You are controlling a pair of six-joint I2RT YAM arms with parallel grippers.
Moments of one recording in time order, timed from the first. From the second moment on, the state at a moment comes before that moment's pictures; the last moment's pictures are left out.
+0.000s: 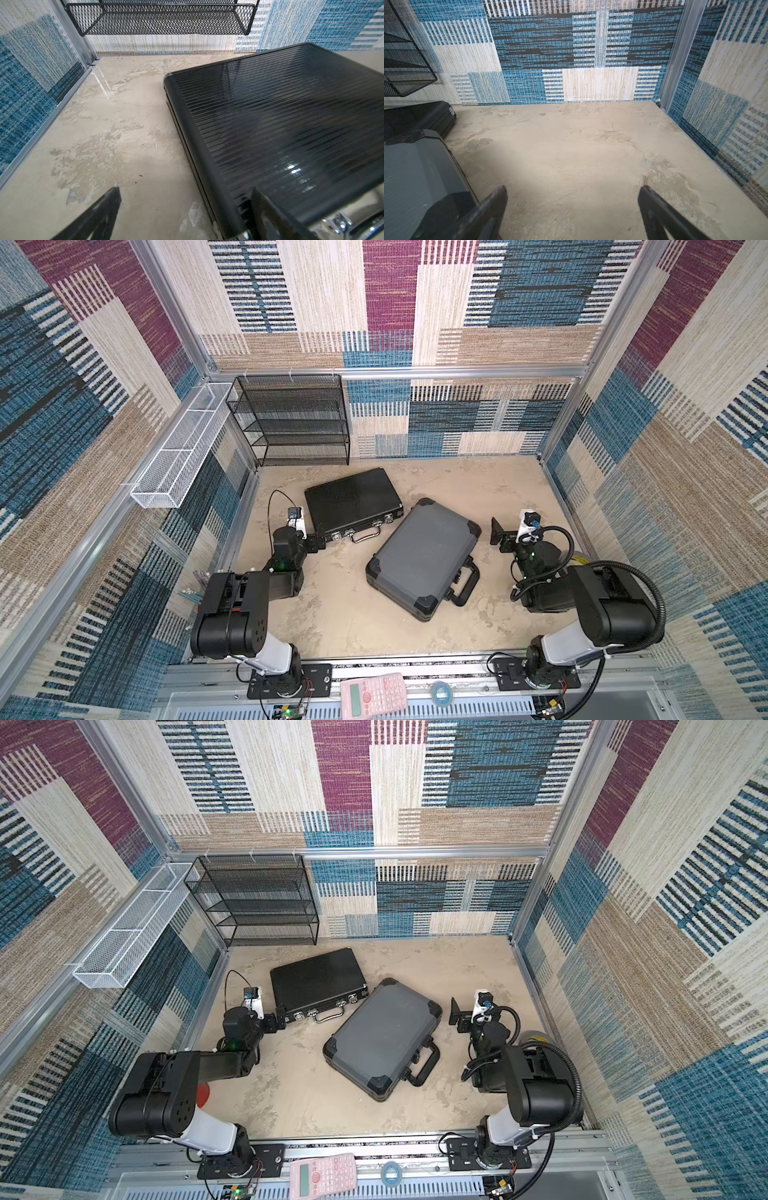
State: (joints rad) left arm 0.02 1.54 0.43 0.74 0.00 0.01; right arm -0.05 1.54 0.21 1.26 -0.09 0.04
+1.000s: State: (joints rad) left arm 0.02 1.54 0.44 0.72 0.01 0.01; right arm -0.05 1.54 0.21 1.26 -0.09 0.04
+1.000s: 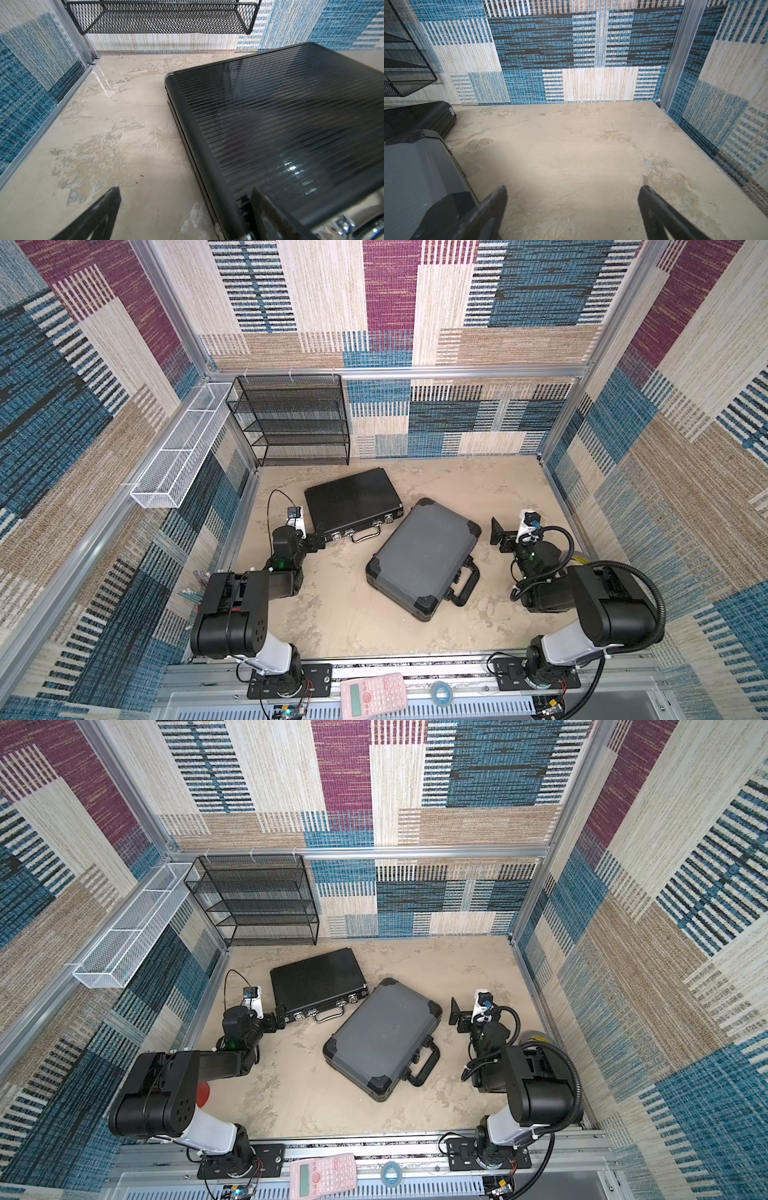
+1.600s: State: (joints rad) left arm -0.23 1.10 0.56 0.27 -0.24 -0.22; right arm -0.05 1.16 0.43 0.48 -0.21 0.30
